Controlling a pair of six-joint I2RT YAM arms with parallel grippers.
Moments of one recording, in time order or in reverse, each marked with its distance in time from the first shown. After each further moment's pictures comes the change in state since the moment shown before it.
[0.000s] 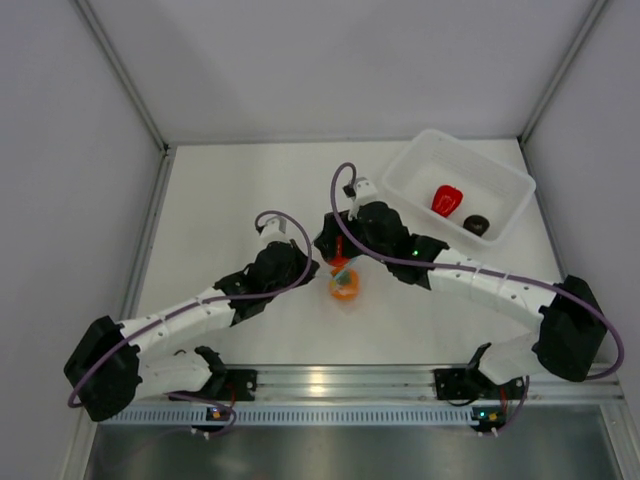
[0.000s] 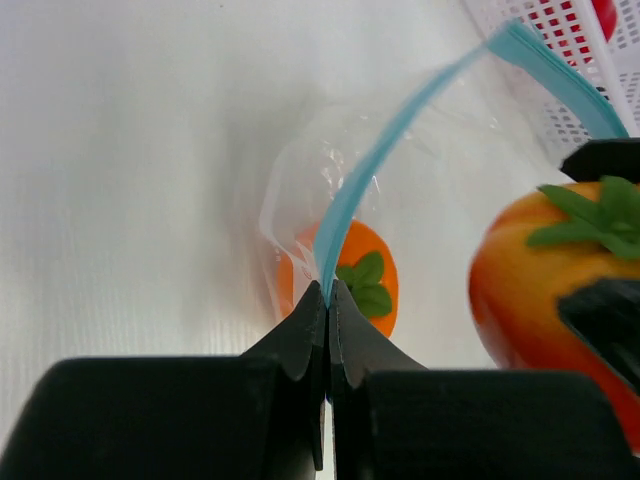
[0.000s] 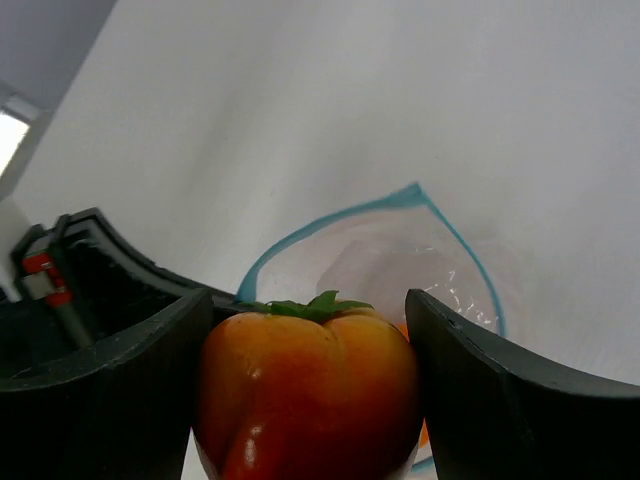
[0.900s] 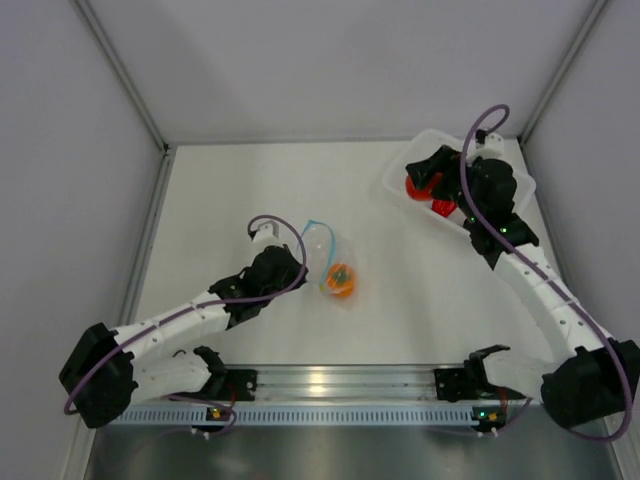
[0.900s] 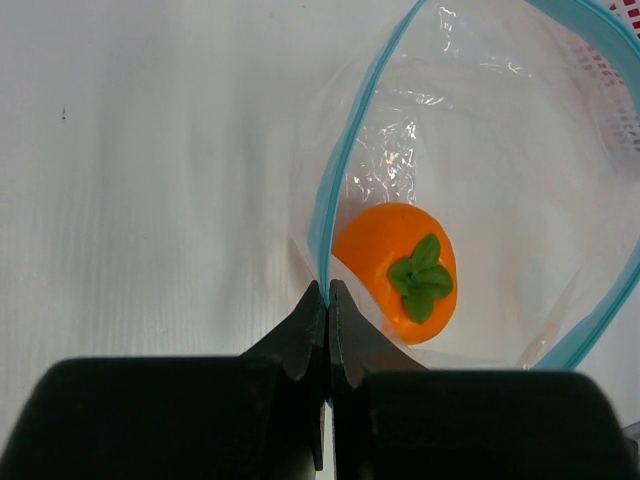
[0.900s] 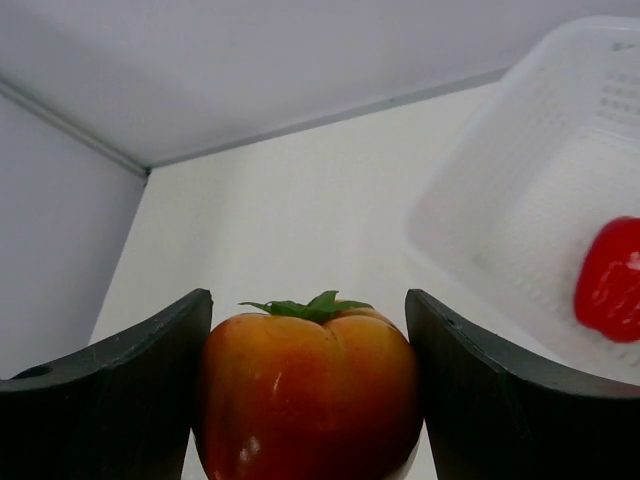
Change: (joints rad) left arm 0.010 -0.046 -0.033 -0.093 -0.074 0.017; right arm -0.555 -0.288 -0.044 0.073 -0.192 0.079
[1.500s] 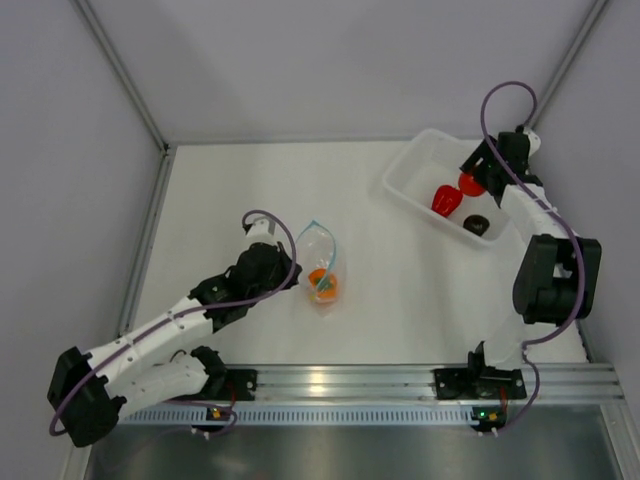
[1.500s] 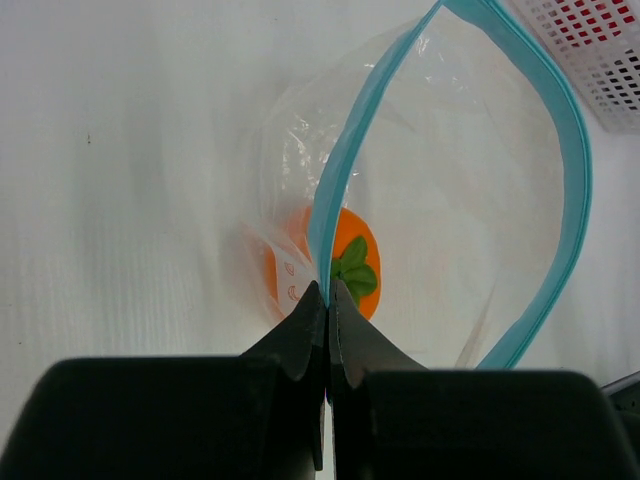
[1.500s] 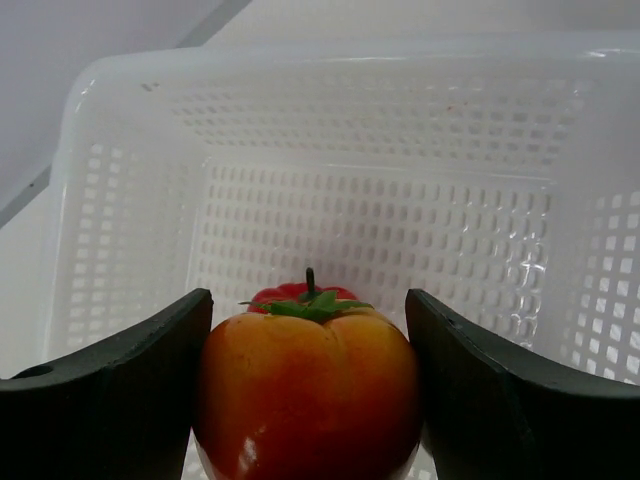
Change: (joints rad) left arm 0.011 -0.130 0.066 -0.159 0.048 0.128; right arm -0.435 0.554 0.267 -0.142 0.105 0.026
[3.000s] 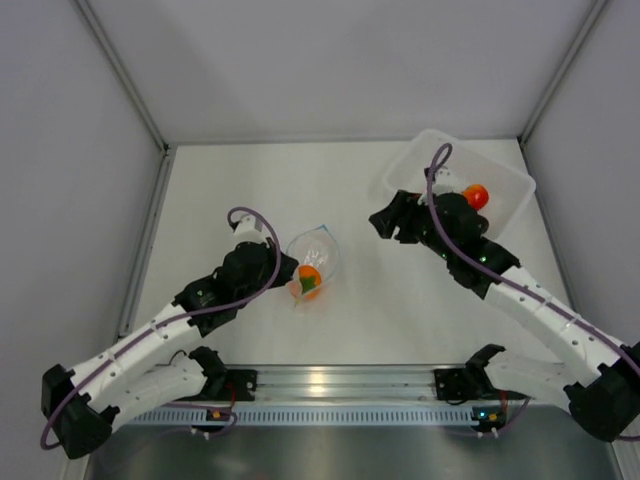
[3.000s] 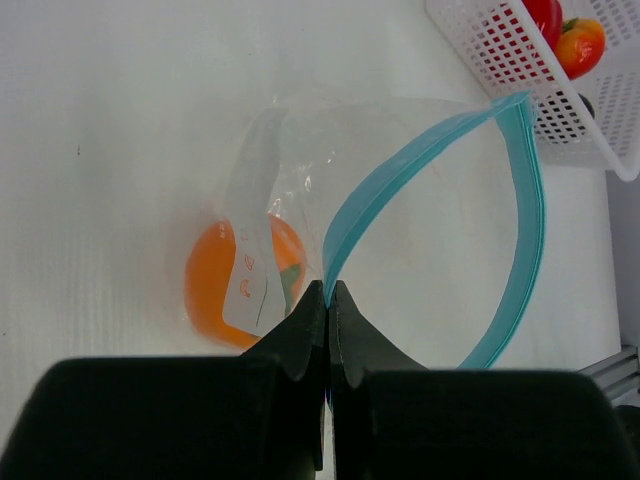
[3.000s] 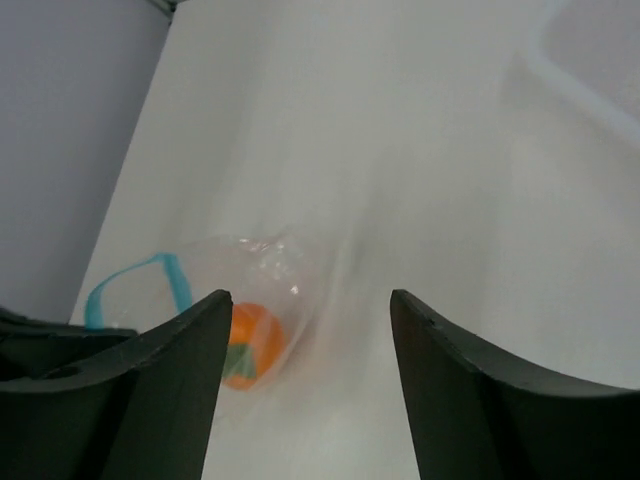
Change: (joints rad) left arm 0.002 -0.100 0.052 -0.086 0.005 -0.032; right arm 0.644 -0.619 -0.365 -0.006 -0.034 0.034
